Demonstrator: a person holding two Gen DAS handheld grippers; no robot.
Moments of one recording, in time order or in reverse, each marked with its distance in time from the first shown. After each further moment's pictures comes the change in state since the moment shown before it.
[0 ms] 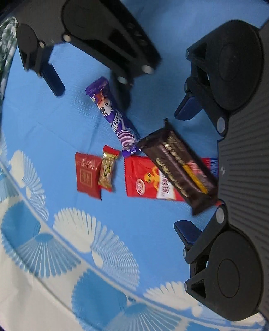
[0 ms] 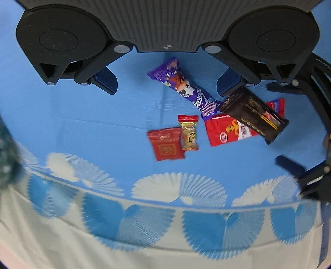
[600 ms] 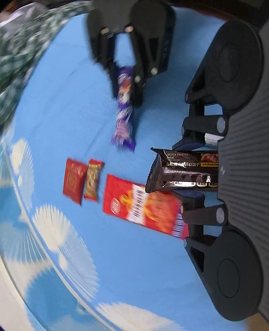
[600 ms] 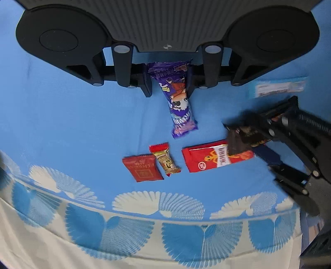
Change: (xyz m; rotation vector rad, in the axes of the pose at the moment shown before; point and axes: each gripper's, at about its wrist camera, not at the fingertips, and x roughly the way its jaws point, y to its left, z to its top) left arm -0.035 0.007 -0.038 -0.316 0.001 -0.151; right arm -0.031 0.015 -0.056 0.042 -0.044 0.075
